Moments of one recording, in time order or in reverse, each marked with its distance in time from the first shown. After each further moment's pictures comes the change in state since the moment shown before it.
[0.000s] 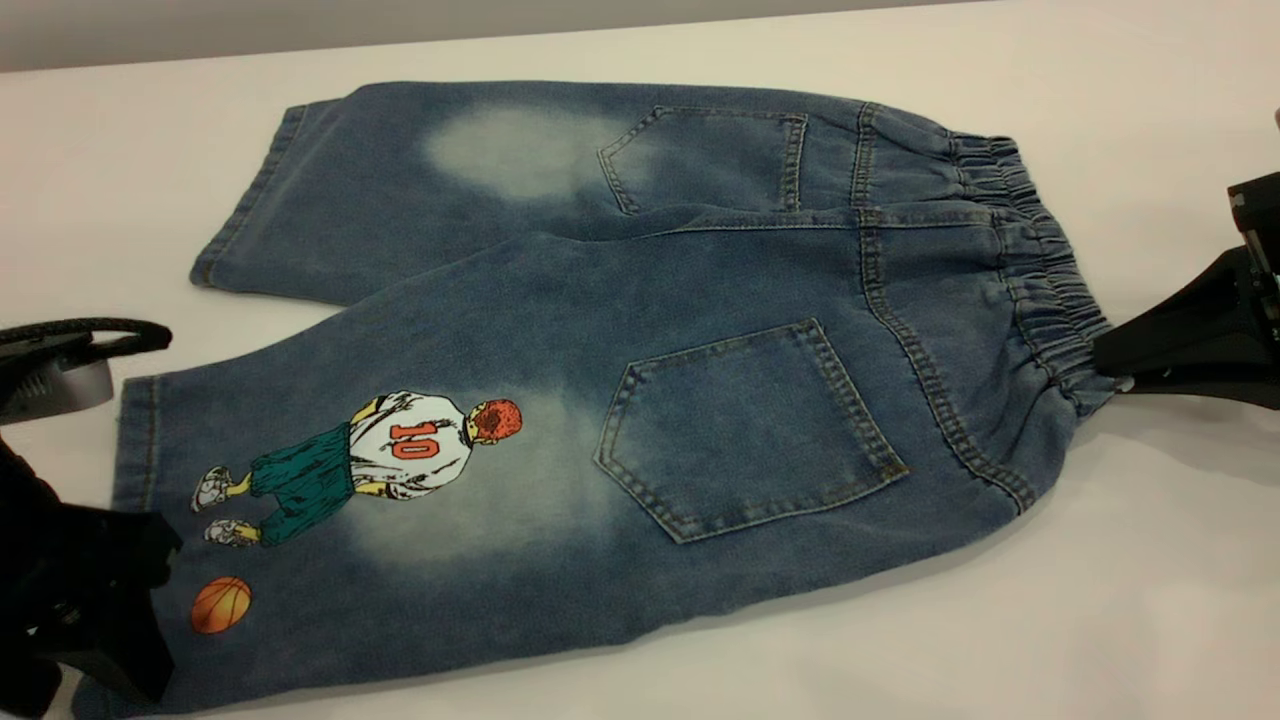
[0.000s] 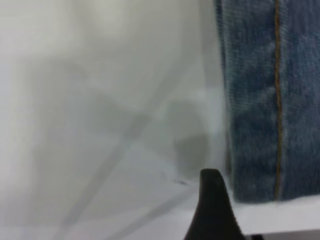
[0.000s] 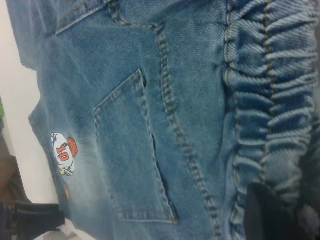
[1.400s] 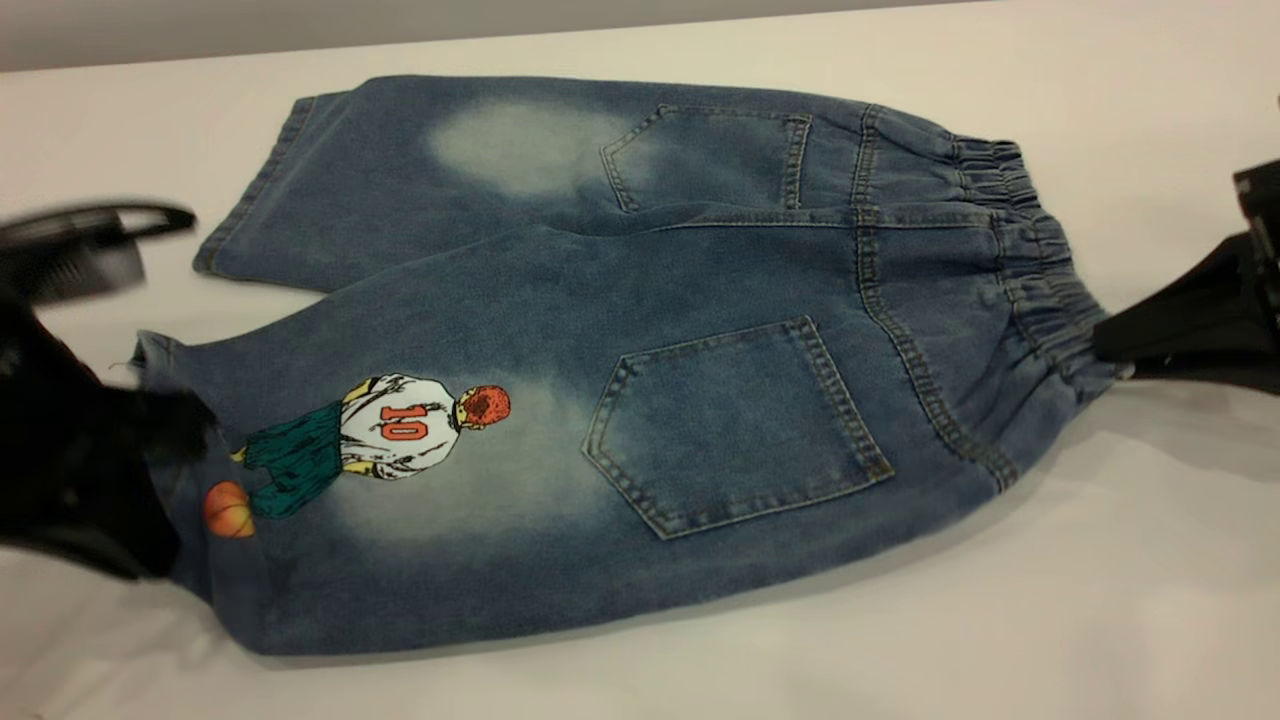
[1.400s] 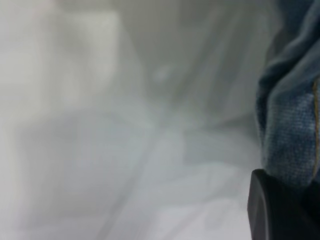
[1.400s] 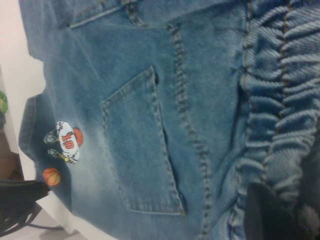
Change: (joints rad) left arm -0.002 -0.091 -0.111 -0.012 0.063 0.039; right arm 0.000 -0.041 0.000 -0.003 0.013 -0.005
